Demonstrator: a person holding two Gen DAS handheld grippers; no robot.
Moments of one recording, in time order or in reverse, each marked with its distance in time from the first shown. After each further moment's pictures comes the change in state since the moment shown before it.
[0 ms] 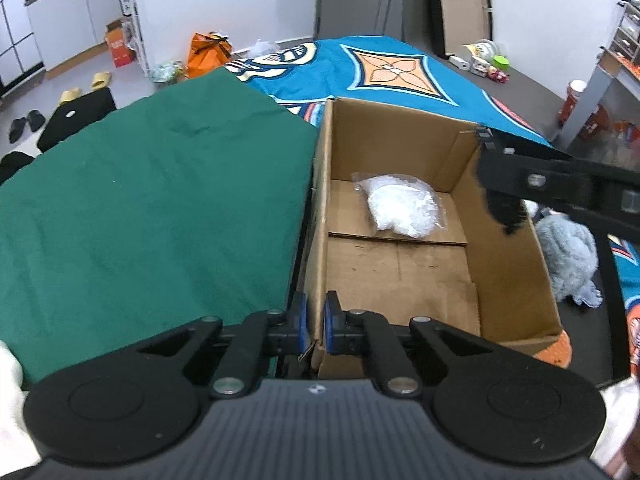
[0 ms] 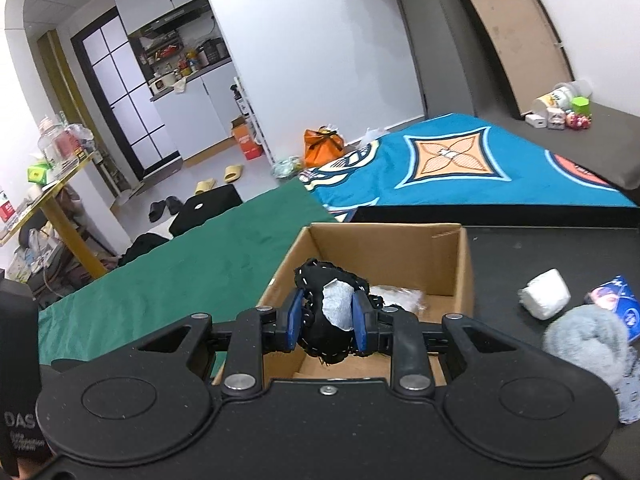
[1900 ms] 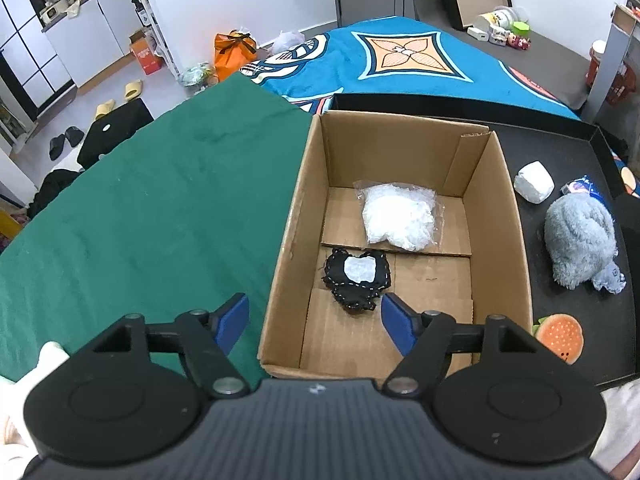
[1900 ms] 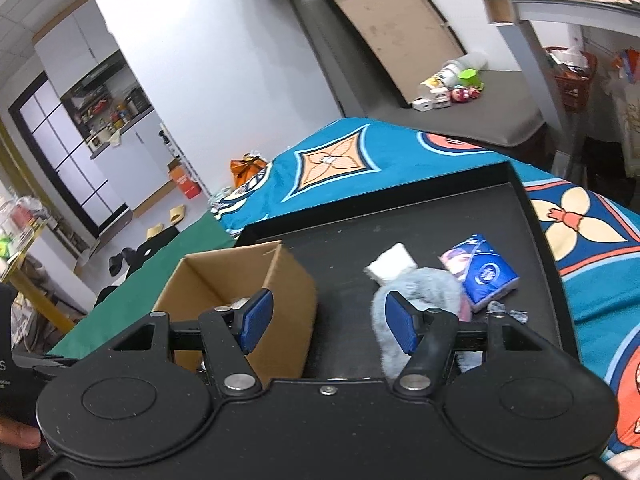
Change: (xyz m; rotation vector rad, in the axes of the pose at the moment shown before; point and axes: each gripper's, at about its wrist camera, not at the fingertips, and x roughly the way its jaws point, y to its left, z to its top) left arm -0.011 -0.051 0.015 0.070 0.066 0.201; right arm -0.069 -0.119 -0.020 0.220 -0.057 -0.132
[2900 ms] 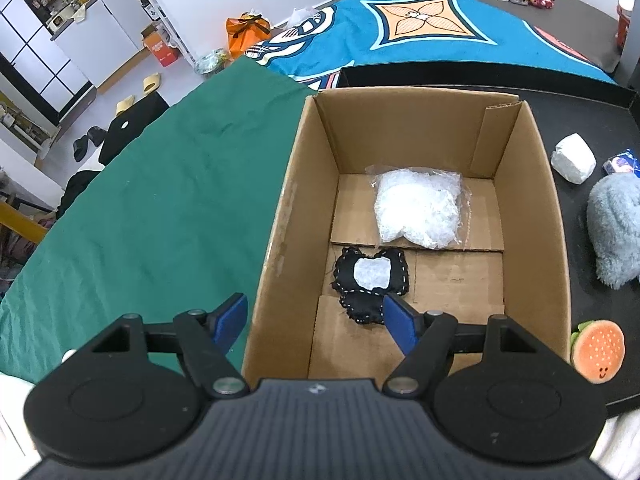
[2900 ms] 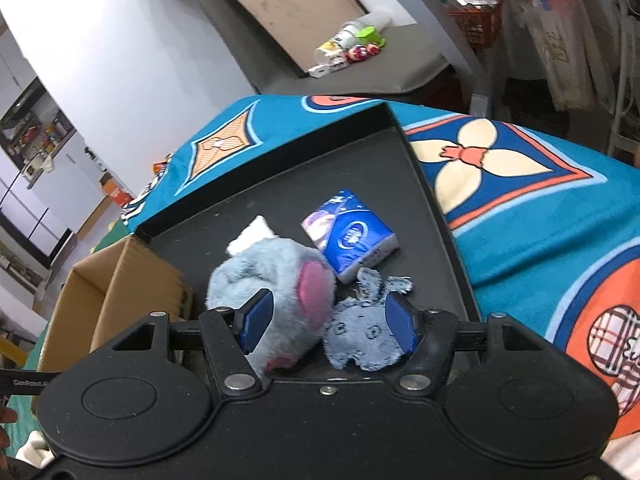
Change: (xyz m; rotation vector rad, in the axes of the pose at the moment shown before) left arm 0.032 -0.025 0.016 0.052 0.082 0.129; right arm 0.028 -0.093 -0.021 0.162 0.053 -0.156
